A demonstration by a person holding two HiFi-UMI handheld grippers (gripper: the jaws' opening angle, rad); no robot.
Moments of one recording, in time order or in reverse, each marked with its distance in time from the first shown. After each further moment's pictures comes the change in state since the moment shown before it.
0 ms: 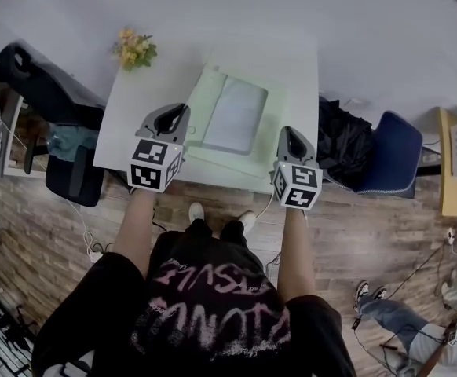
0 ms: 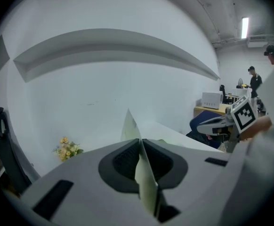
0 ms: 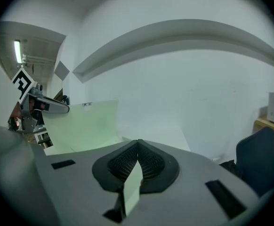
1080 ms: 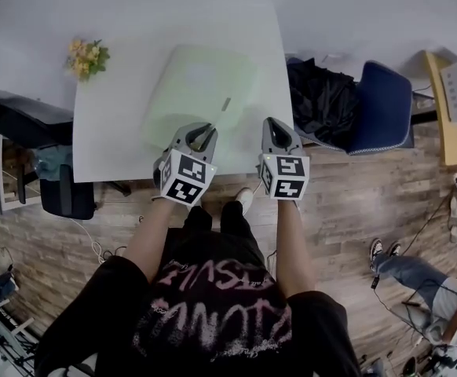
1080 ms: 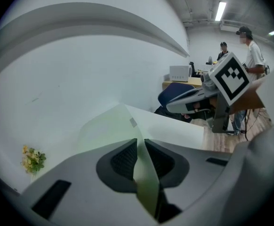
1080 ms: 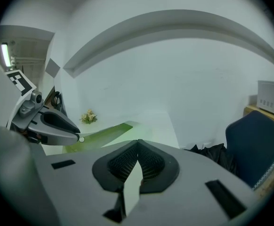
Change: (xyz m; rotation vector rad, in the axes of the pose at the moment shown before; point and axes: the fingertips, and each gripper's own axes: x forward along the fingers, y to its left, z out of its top) left arm 0.069 -0.173 -0.071 0.270 0.233 -0.292; right arm -0.026 -0.046 -0.061 0.073 0.101 -0.057
